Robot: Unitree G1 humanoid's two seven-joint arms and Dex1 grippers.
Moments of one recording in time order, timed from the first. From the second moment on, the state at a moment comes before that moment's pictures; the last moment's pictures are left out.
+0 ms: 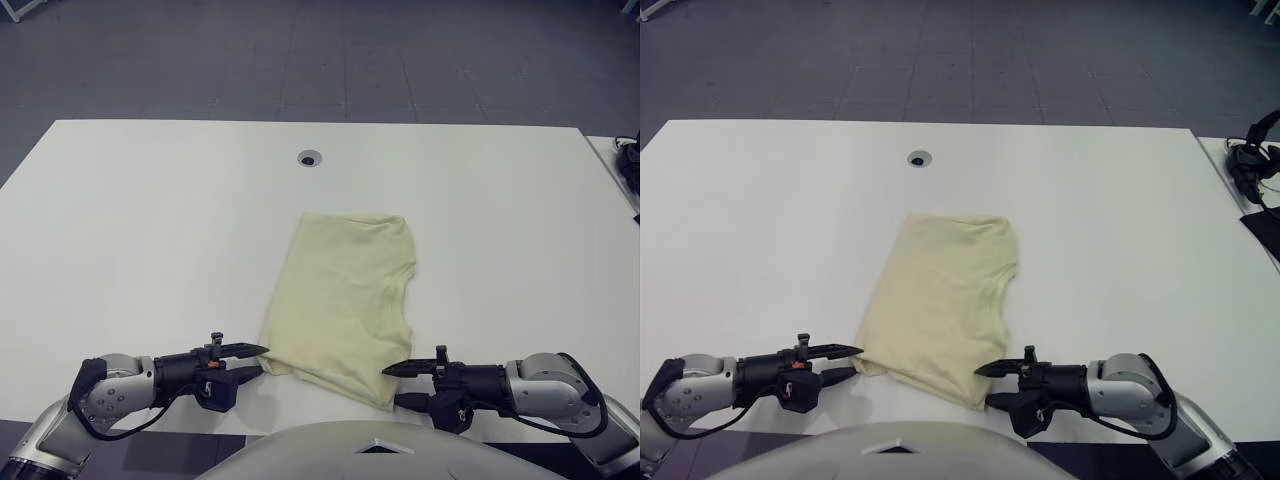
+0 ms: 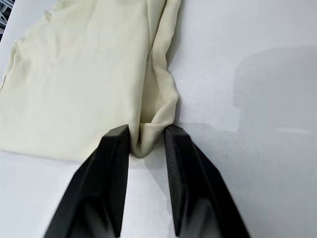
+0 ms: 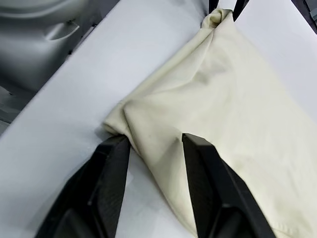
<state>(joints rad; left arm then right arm) 0.47 0.90 -0.09 -0.22 0.16 -0.66 -0.86 0.39 -0.92 0.28 -0.36 -0.18 -0.55 0.92</state>
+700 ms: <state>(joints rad) 0.59 1.01 -0.04 -0.38 -0.12 -0.44 -0.97 0.38 -1.00 0.24 -0.38 0.24 -0.27 1.07</state>
